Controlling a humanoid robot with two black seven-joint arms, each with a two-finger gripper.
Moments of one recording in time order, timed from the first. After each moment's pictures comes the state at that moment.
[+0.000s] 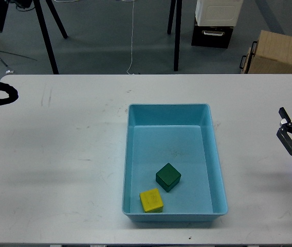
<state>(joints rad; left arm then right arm) -0.62 0.41 -1.22 -1.19 0.16 -0.35 -0.31 -0.24 -0.06 1.82 1.67 0.16 0.26 -0.39</state>
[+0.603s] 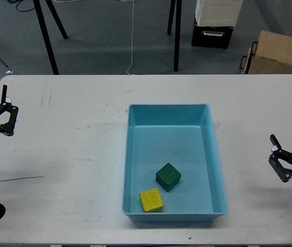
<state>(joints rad) 0.23 0.05 -1.63 -1.72 0.10 -0.33 -0.11 -0.42 0.00 1.81 1.73 0.09 0.30 -0.39</state>
